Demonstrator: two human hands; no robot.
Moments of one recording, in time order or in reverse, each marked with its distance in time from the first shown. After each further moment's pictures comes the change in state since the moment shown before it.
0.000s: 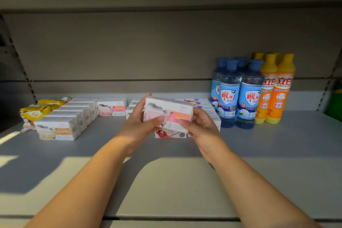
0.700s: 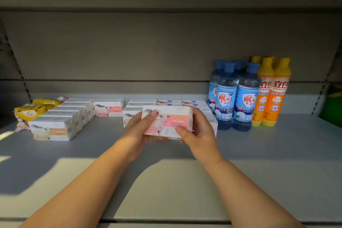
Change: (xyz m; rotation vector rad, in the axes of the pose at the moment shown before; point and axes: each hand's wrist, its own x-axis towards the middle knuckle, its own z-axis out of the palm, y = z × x) left_hand -0.016 0.011 0.023 -0.194 0.032 -0.109; right_hand -0.010 0.008 -0.002 -0.222 -0.052 -0.371
